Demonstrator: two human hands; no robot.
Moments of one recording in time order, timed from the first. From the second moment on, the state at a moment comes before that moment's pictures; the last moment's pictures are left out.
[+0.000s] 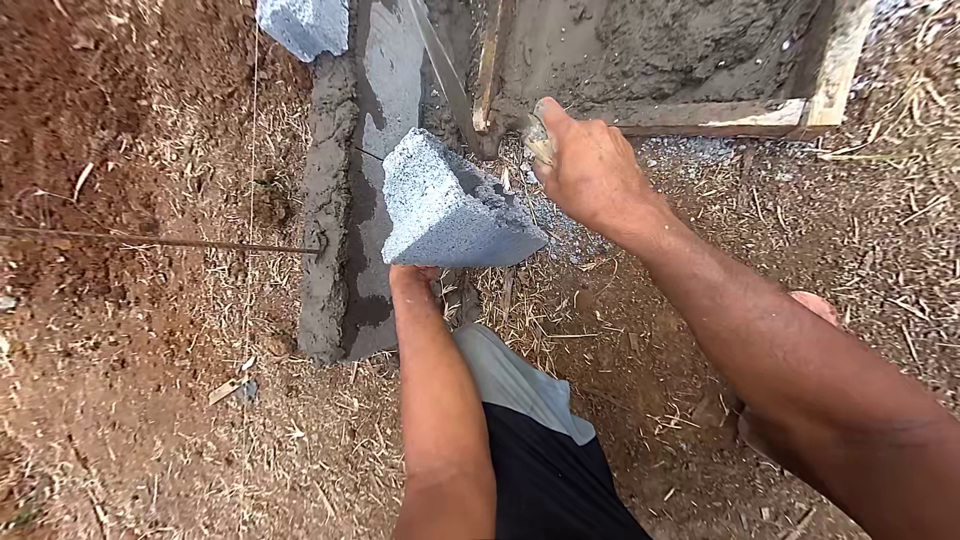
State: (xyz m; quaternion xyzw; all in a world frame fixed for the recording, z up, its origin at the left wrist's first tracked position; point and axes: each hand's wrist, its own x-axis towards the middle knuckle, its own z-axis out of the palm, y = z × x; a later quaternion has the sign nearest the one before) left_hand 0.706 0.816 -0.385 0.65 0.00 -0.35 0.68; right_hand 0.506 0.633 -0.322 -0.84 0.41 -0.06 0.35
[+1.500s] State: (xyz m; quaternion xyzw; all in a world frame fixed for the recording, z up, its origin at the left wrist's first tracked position) left_hand 0.708 0.817 -0.386 0.63 0.04 -0.35 0.69; right_hand 0.478 0.647 -0.386 -0.85 0.40 0.05 0.34
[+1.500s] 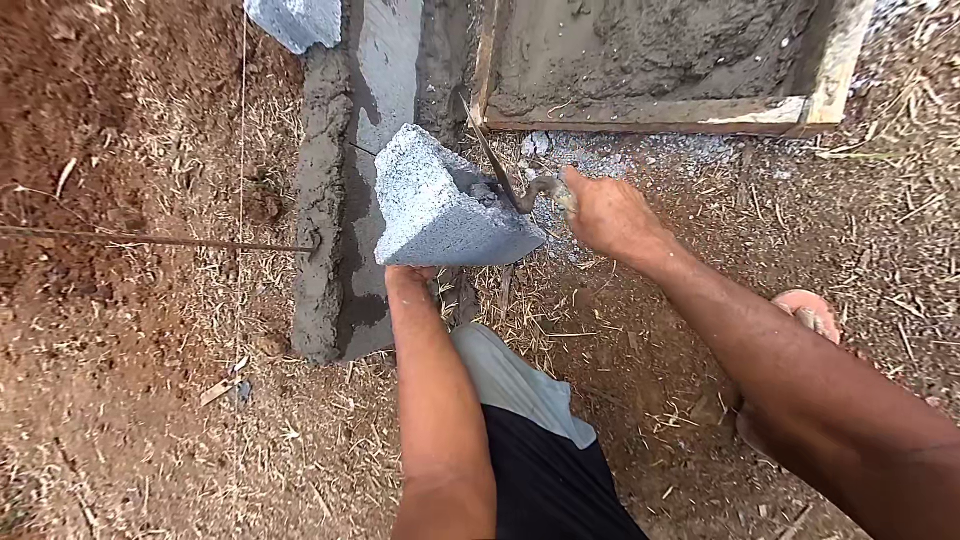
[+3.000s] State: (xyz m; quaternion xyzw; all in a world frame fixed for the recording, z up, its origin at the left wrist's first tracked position) left_hand 0.731 0.838 -0.386 0.59 -0.24 -0.39 0.66; right_hand 0.486 0.615 -0.361 -0.80 0.14 -0.19 0.55
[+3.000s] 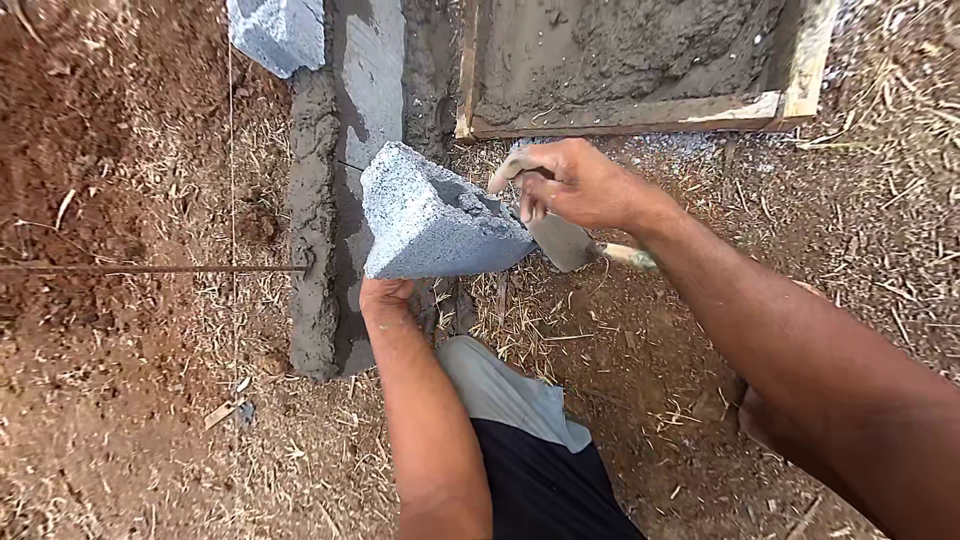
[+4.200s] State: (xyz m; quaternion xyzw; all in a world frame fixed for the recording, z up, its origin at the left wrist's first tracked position) left_hand 0.728 0.840 -0.376 0.74 -0.26 -0.31 0.53; right_hand 0.449 0.673 -0.432 -0.85 0.30 0.24 0.36
